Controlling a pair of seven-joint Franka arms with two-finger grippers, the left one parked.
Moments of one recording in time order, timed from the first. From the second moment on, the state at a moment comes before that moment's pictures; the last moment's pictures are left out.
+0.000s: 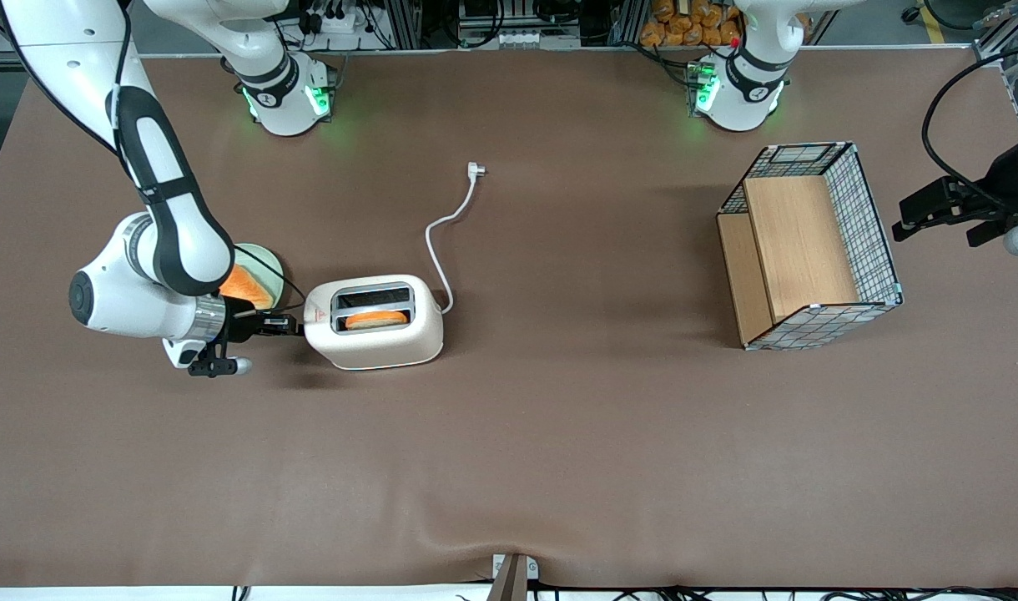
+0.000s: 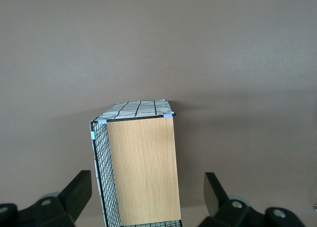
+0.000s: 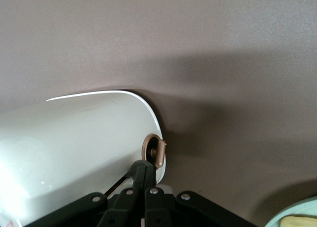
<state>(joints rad) 0.06 0.43 -0.01 -1.96 0.59 2.18 -0.31</state>
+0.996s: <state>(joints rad) 0.05 0.45 -0.03 -1.88 0.58 2.10 -0.33</state>
